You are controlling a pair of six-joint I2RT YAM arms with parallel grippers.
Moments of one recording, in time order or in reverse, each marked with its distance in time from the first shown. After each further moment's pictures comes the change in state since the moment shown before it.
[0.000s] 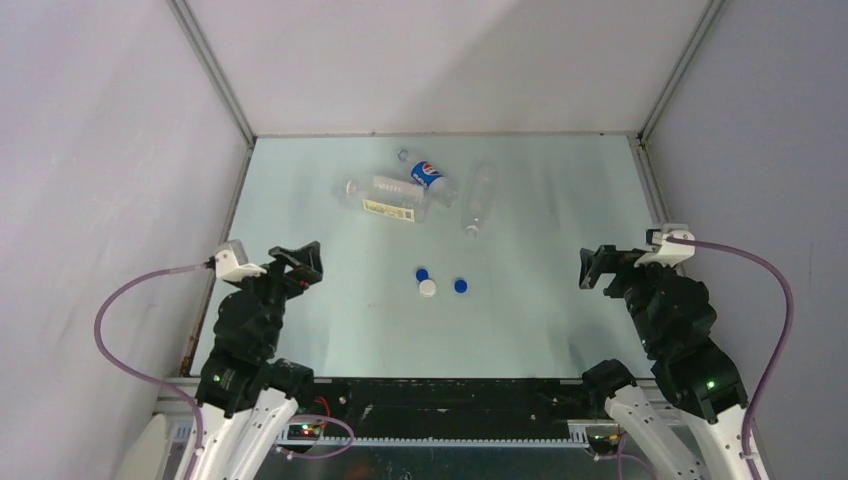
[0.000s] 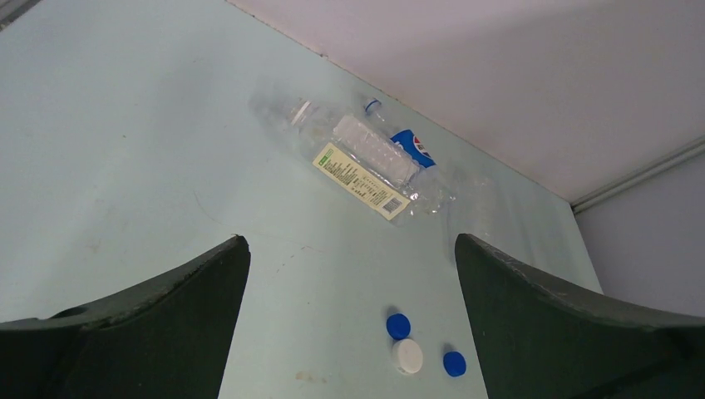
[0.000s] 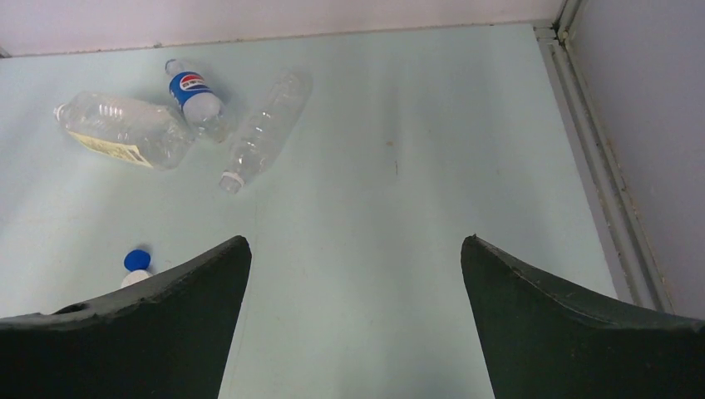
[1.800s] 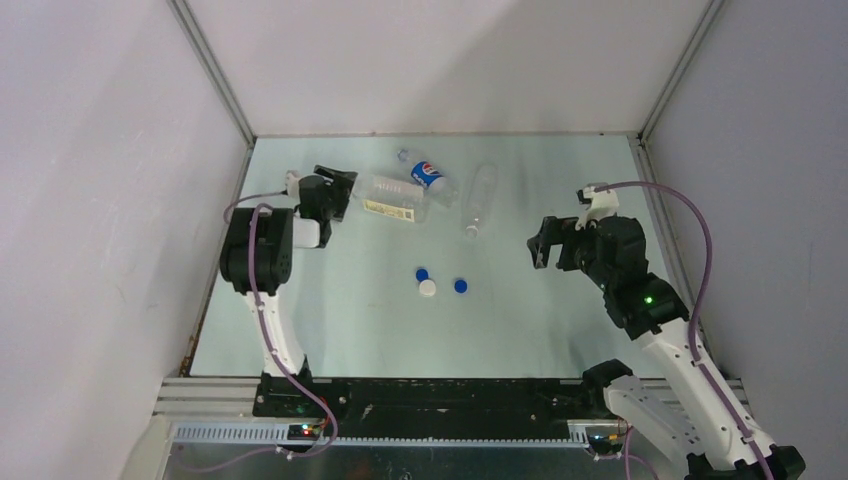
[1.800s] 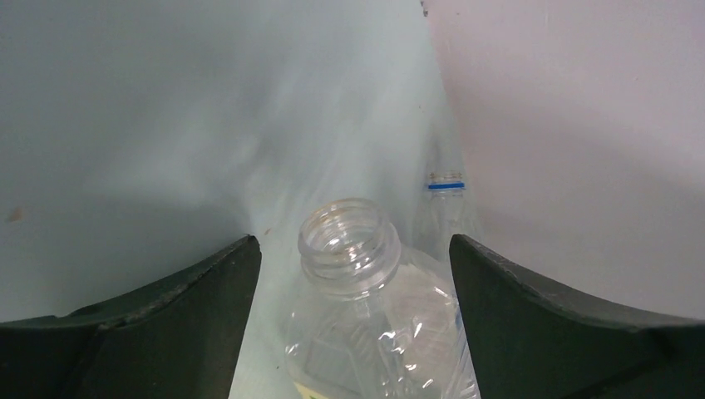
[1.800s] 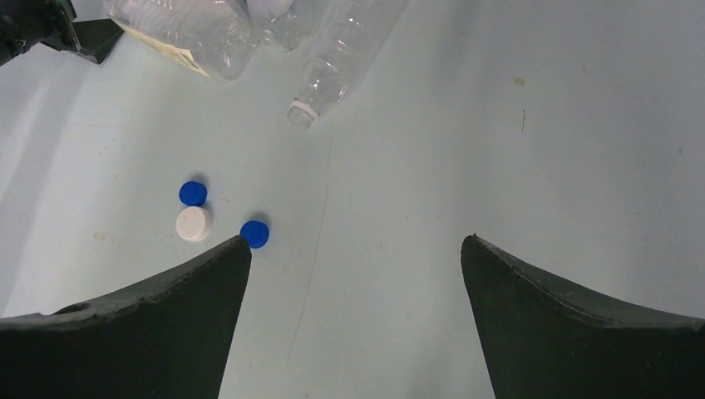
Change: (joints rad) left arm 0.287 1.825 0.421 1.065 0.322 -0.591; right arm -0.035 0.381 -0.048 0.193 -0.311 0.064
